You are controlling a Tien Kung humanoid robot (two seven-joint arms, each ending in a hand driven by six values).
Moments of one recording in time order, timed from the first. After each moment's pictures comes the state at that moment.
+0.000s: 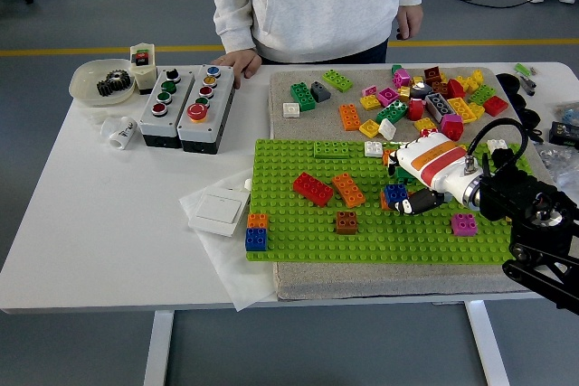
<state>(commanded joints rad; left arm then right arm) -0.17 0.09 -0.92 -0.20 1.50 0.05 0.28 0.84 -0.50 0.28 1.25 -2.00 -0.15 -0.20</state>
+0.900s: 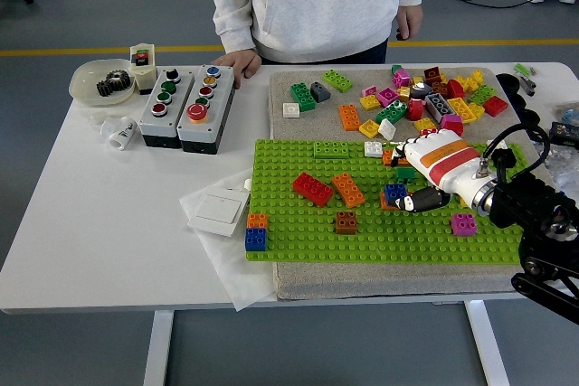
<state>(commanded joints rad) -0.17 0.10 -0.92 -0.20 1.49 0.05 0.27 0.75 -0.59 0.37 1.45 -1.98 -0.23 -0.31</state>
